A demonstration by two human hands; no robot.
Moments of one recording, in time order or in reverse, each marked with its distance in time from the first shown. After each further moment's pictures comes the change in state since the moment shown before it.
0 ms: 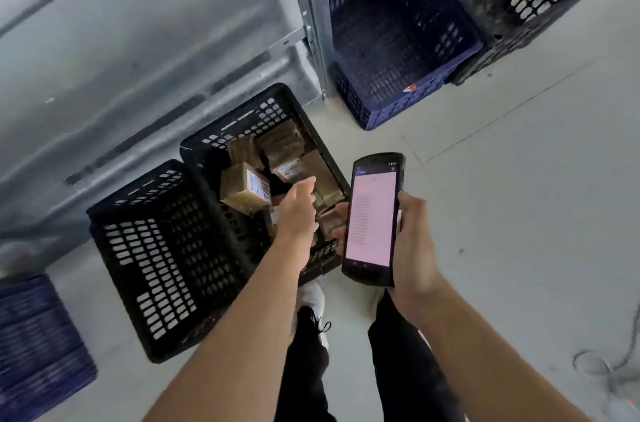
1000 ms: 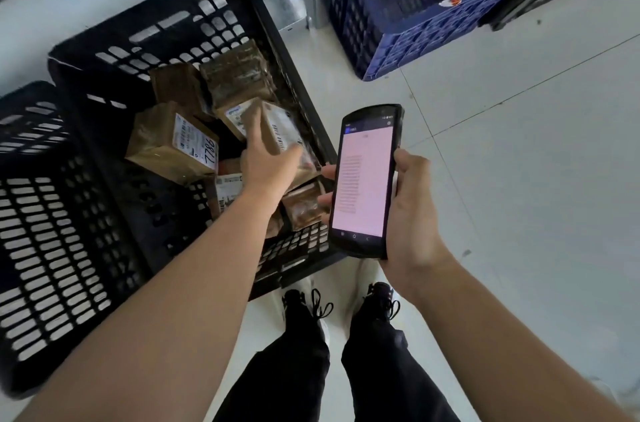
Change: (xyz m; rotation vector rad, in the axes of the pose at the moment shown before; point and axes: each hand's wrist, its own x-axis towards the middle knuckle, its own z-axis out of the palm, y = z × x) left_hand 0.222 -0.110 0.031 0.203 0.126 0.244; right_hand 0.181 0.081 -0.052 -0.084 -0.035 0.011
